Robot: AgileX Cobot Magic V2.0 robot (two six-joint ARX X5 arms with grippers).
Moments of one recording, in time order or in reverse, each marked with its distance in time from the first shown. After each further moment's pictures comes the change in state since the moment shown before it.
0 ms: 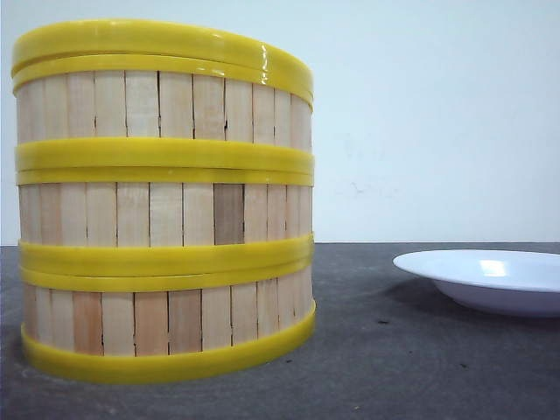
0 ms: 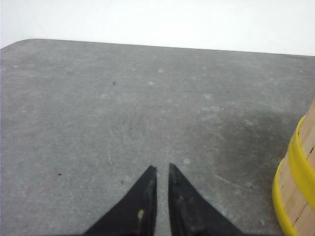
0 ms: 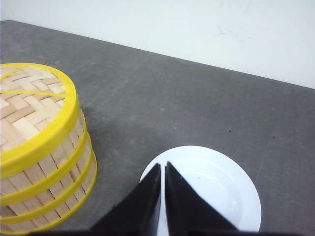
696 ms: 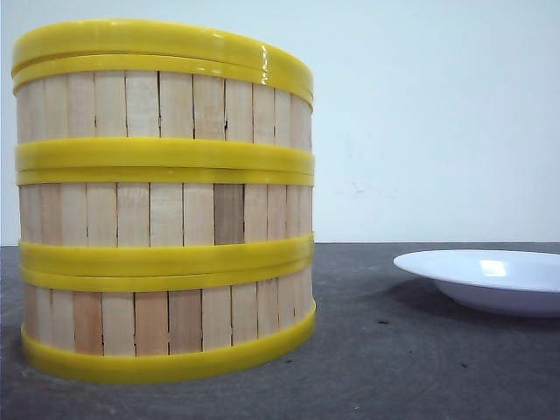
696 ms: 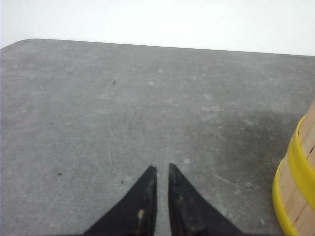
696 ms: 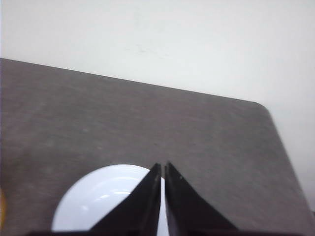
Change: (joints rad) left arm 0.000 0.000 0.000 0.000 0.000 0.000; right arm -0.435 -0.038 -0.023 0.105 -0.095 -0.193
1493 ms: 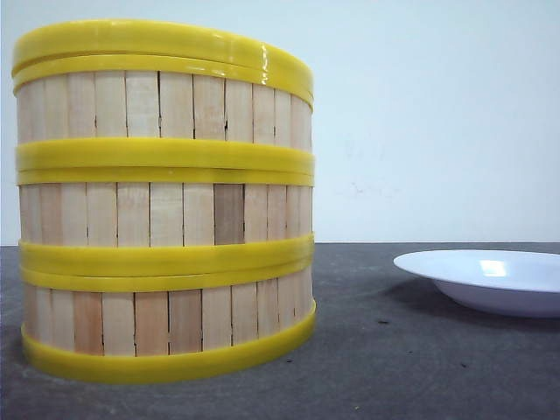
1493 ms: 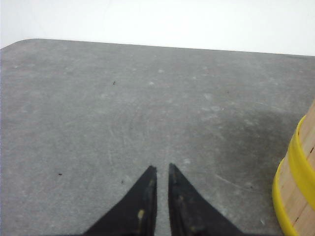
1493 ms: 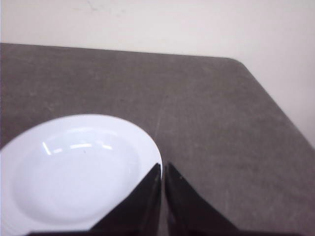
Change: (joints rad) left arm 0.000 0.000 0.000 0.000 0.000 0.000; right arm -0.351 -0.514 -0.724 0.281 -0.220 -0.022
